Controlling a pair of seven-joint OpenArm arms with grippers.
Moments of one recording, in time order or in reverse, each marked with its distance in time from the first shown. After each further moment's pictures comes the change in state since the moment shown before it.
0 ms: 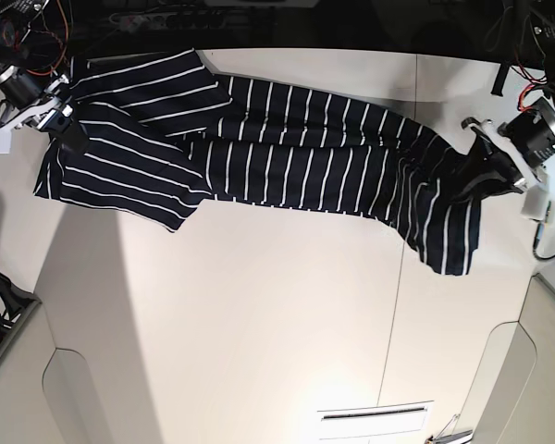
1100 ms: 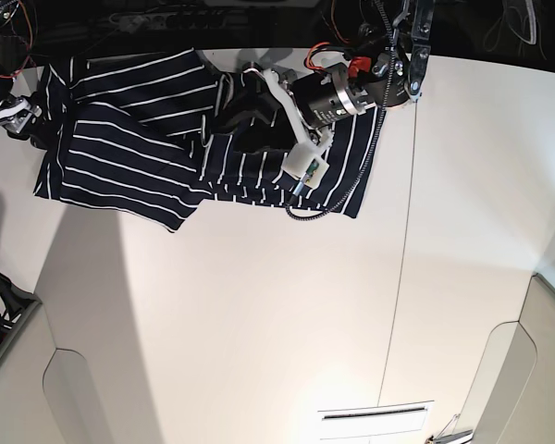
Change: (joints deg) left arm -1.4 22.9 37.3 -8.6 25.3 1.7 -12.3; right arm 0.9 7.5 2.3 -3.2 -12.9 0.2 2.0
